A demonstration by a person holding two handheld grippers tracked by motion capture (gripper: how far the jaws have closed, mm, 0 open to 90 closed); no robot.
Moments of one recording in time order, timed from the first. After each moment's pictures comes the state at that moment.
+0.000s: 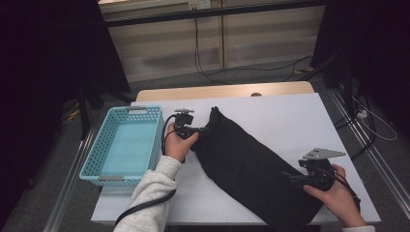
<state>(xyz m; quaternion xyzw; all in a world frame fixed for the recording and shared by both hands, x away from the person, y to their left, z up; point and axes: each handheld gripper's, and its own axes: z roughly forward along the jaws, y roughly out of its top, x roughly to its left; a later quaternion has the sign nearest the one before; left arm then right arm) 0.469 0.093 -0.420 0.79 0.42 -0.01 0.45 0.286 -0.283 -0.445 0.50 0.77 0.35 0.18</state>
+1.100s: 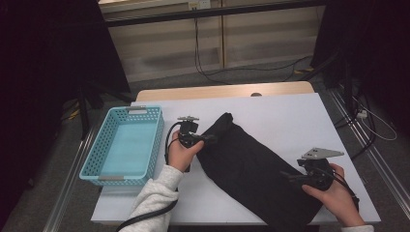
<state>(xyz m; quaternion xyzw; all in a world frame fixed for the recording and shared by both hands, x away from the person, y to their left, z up) 0.446 0.084 -0.424 0.78 0.40 -0.05 0.47 0.287 -0.280 -0.443 0.50 0.77 0.35 0.18</state>
